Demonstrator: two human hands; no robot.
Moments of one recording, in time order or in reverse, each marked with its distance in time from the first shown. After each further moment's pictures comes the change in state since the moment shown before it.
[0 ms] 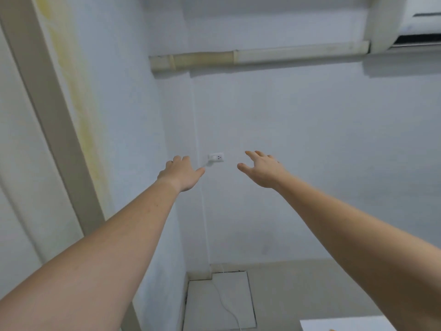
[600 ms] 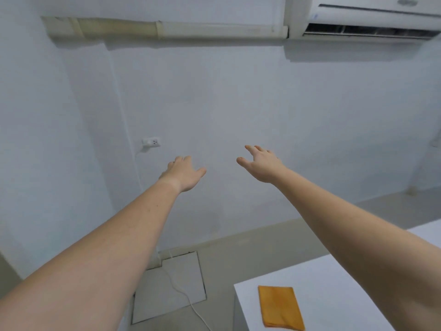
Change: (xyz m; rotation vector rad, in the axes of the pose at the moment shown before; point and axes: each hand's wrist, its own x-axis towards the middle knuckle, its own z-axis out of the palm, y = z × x) left_hand -0.027 0.184 0.111 -0.128 -0.178 0.215; right_hand -0.088 0.185 -0.049 -0.022 0.019 0.274
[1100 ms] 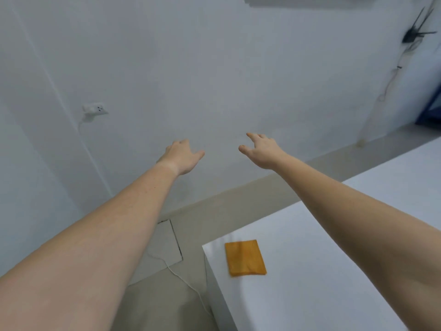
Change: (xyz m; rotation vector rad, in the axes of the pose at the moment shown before) left_hand 0.010 0.087 0.105 -0.055 -0.153 0.119; right_hand -0.034 0.139 0.020 0.024 -0.050 0.197
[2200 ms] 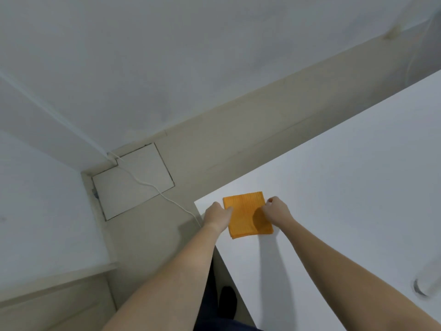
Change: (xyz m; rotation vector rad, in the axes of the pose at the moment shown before) left_hand 0.003 -0.064 0.384 -0.423 -0.702 -0.505; right_hand -0.019 0.199 0.344 0.271 -0.477 0.826
